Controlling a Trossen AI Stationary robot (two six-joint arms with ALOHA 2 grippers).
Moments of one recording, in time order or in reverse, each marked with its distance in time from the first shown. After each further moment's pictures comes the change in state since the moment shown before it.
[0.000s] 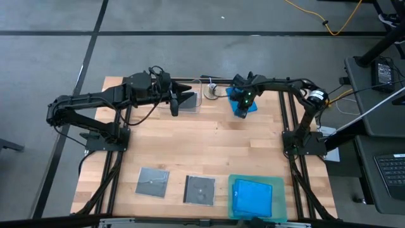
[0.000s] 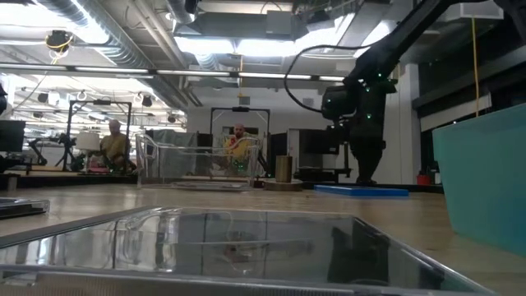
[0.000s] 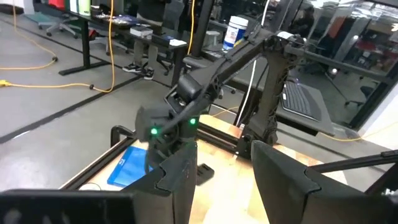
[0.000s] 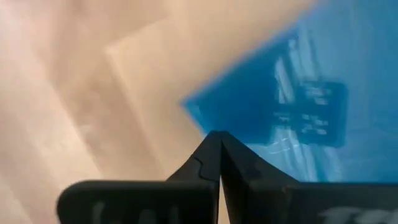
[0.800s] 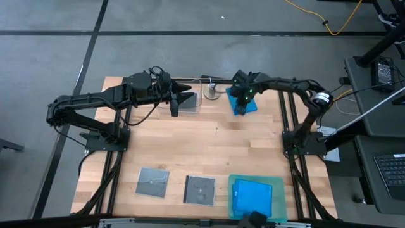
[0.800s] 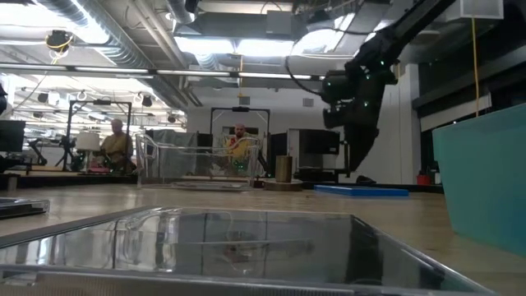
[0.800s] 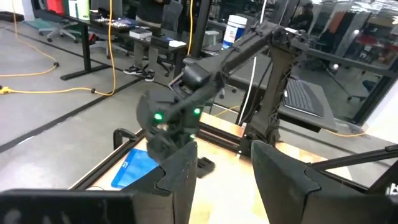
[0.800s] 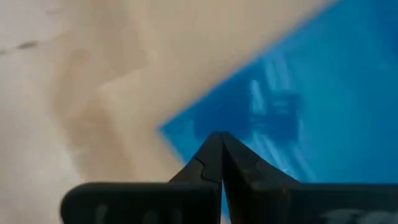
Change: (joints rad) left arm 0.001 -0.001 0.000 0.000 0.003 0.034; right arm -0.023 -0.067 0.029 0.037 0.027 -0.033
